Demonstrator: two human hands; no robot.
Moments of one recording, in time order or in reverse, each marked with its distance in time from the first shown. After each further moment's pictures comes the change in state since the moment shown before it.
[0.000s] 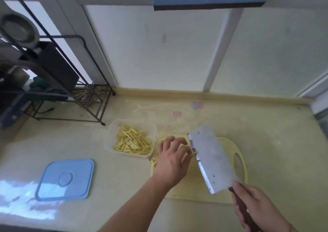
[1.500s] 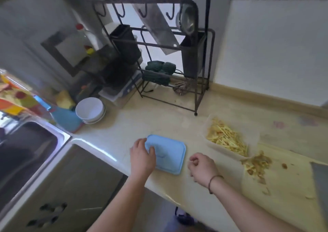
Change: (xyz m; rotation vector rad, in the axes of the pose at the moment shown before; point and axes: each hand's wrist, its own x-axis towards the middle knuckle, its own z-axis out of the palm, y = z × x) left_hand -0.135 -0.198 -0.250 0.152 -0.028 -1.143; right_hand 0.075 -0.050 0.357 -0.642 -0.237 -0.194
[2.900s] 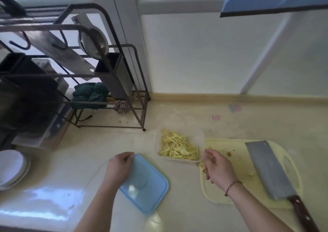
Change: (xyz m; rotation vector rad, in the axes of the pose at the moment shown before) left_hand 0.055 0.081 0.037 0.071 -0.361 0.202; right_hand -0.017 0.083 -0.119 0.294 0.473 0.122
